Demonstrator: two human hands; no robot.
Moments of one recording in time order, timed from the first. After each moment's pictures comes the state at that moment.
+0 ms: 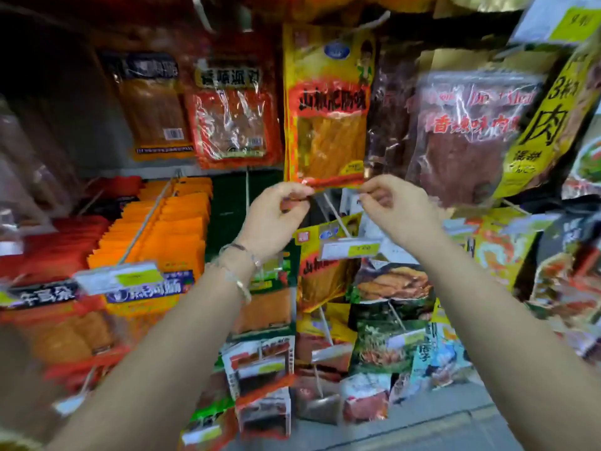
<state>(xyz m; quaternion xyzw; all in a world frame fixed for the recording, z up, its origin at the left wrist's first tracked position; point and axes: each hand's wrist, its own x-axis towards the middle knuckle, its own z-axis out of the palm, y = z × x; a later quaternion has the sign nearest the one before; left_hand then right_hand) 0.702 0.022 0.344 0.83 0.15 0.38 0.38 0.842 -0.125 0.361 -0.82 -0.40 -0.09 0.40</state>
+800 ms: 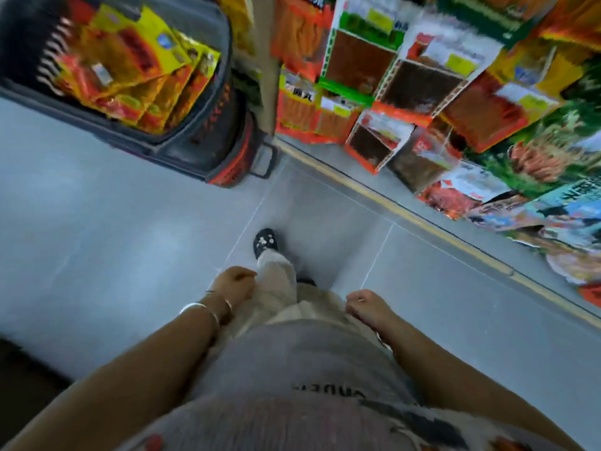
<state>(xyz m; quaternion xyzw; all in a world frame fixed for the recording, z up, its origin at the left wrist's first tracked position) 0.248 -0.359 -0.026 0.37 0.74 0.00 0.56 0.517 -0.418 -0.019 -0.75 -0.33 0.58 -0.01</state>
